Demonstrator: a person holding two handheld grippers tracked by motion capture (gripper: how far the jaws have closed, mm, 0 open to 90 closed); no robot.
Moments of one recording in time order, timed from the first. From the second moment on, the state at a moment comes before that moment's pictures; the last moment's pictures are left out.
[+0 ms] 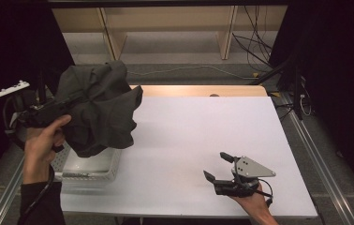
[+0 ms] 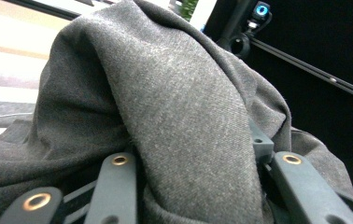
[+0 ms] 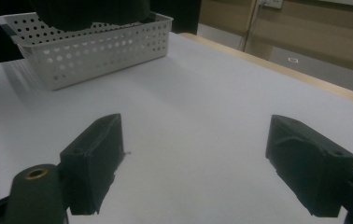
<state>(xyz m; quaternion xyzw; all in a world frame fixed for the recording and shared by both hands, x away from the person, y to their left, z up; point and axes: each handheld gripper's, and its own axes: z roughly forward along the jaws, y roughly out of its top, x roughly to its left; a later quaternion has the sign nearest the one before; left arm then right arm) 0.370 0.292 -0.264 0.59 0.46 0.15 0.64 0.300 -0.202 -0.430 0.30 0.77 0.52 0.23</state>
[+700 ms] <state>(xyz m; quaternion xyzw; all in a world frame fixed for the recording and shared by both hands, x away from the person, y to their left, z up) 0.389 0.190 -0.276 0.65 0.39 0.06 0.65 0.301 -0.209 -0.428 0.31 0.76 0.52 0.24</state>
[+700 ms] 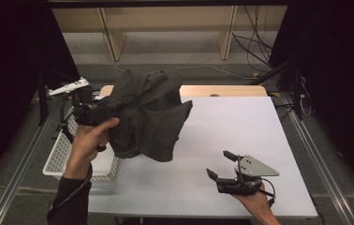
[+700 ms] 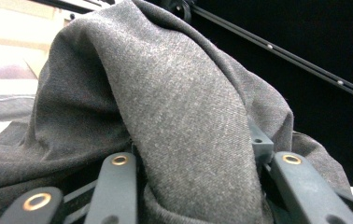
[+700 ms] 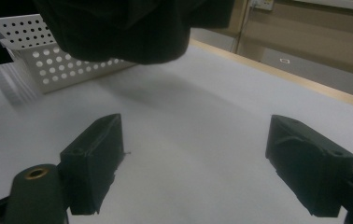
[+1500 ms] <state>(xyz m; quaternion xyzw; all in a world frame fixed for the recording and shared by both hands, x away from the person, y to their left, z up) 0.409 0.079 -0.358 0.72 0.41 0.06 0.56 0.302 -0.215 -0.426 0.32 0.75 0.52 0.26</state>
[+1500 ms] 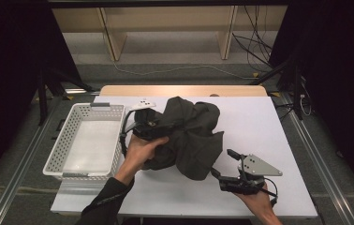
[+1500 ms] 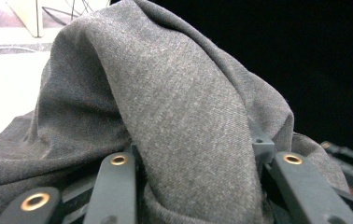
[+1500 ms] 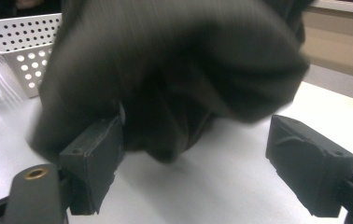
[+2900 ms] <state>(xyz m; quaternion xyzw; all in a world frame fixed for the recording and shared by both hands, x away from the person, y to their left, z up) 0.402 0.008 -0.433 0.80 0.36 0.14 0.46 0.304 -0.225 -0.425 0.35 0.74 0.51 0.27</state>
